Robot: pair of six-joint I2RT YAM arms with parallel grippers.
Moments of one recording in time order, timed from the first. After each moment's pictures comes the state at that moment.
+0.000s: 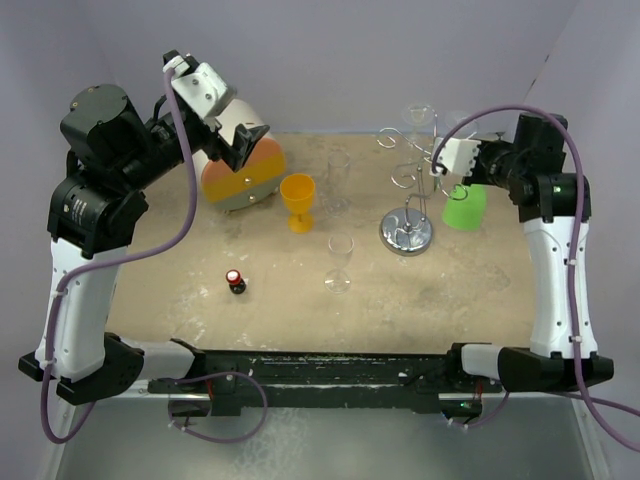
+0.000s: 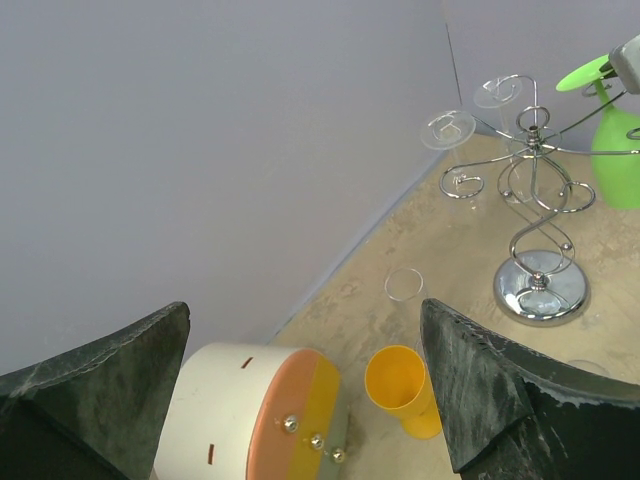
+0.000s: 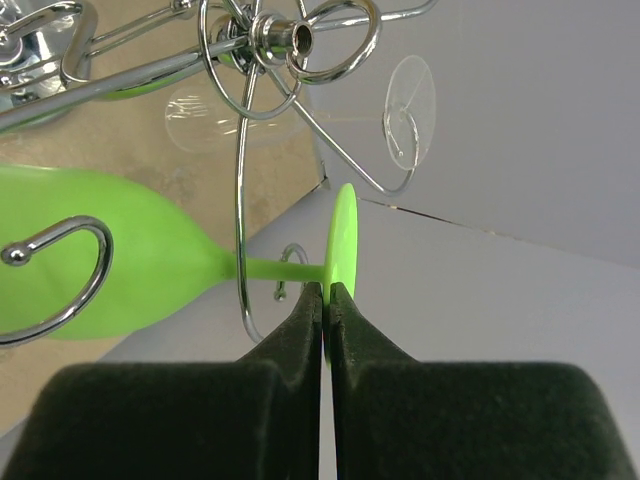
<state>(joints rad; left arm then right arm) -0.46 1.31 2.10 -0.73 0.27 0.38 -0.01 1.28 1.71 -1.02 -0.18 -1.43</state>
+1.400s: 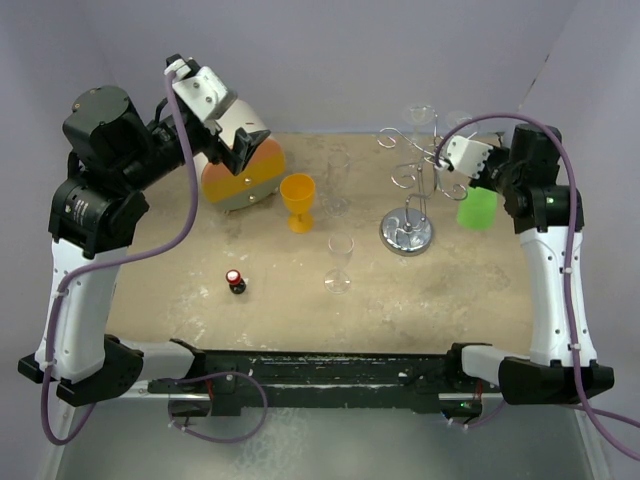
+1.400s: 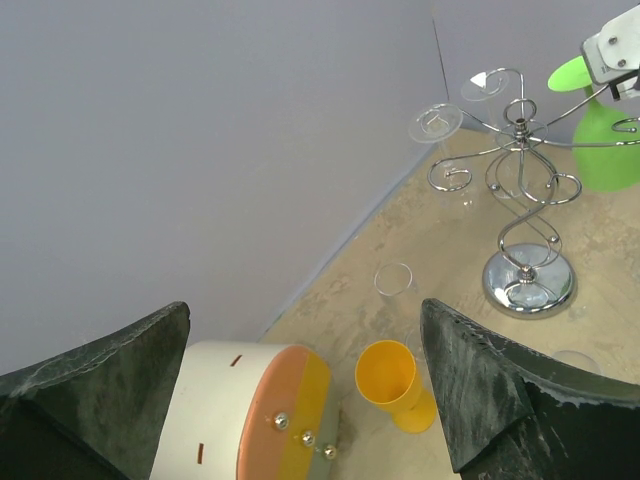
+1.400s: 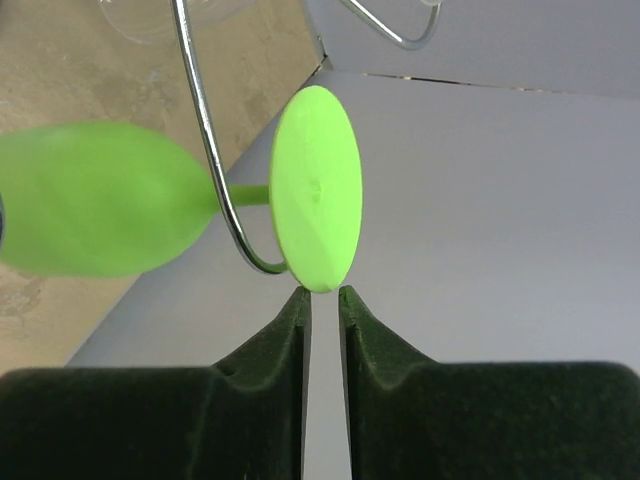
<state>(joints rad) -0.45 1.30 2.07 -0.73 0.31 0.37 -0.01 1.21 1.57 -0.93 0.10 -1.29</state>
